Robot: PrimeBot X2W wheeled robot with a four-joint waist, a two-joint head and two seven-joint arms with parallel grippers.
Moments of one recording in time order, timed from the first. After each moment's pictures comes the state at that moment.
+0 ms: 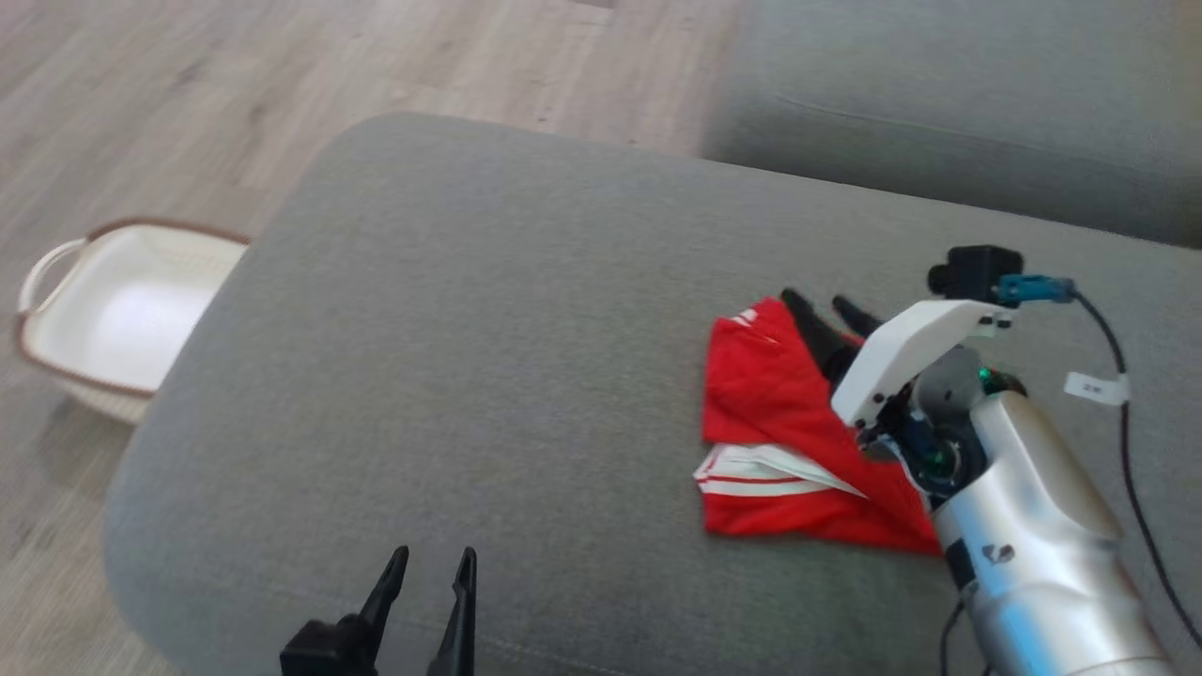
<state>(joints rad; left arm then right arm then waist) 0.22 0.06 -0.31 0.15 -0.23 0.04 -0.25 -0.52 -0.06 0.20 0.68 0.62 0.13 0.35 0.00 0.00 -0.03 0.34</state>
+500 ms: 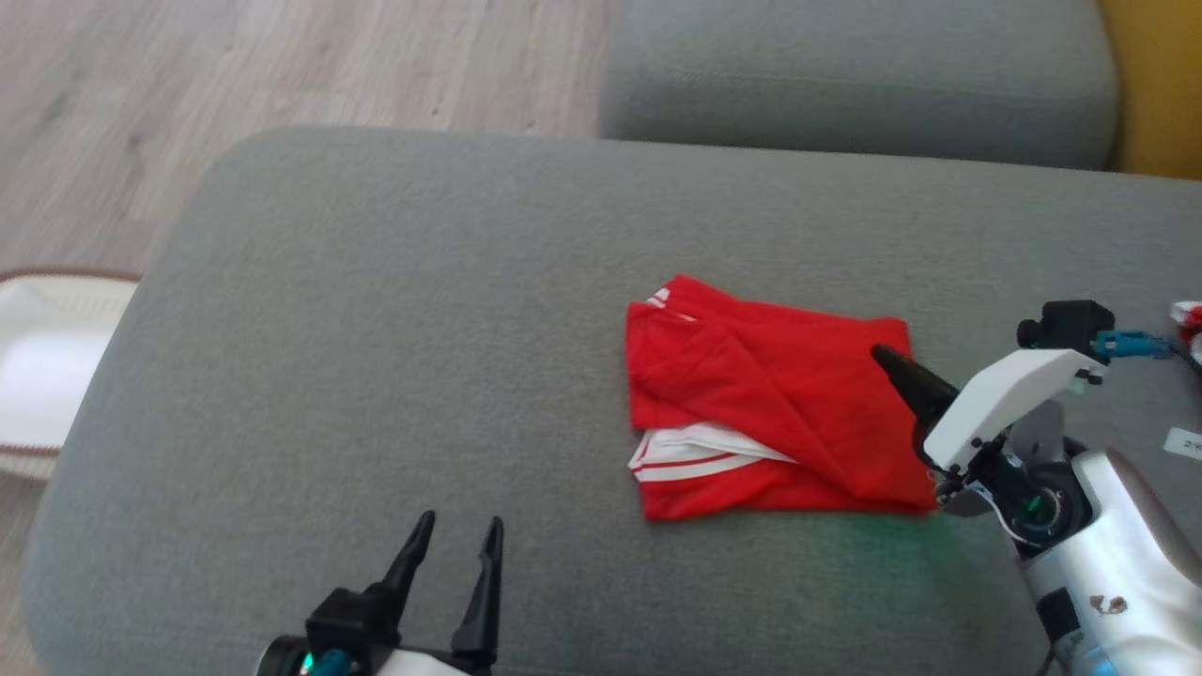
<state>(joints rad) 0.17 0.06 -0.35 0.14 -0.21 0.04 -0.25 -0.38 -0.24 0.24 0.54 0.91 0.13 0.40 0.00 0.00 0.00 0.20</state>
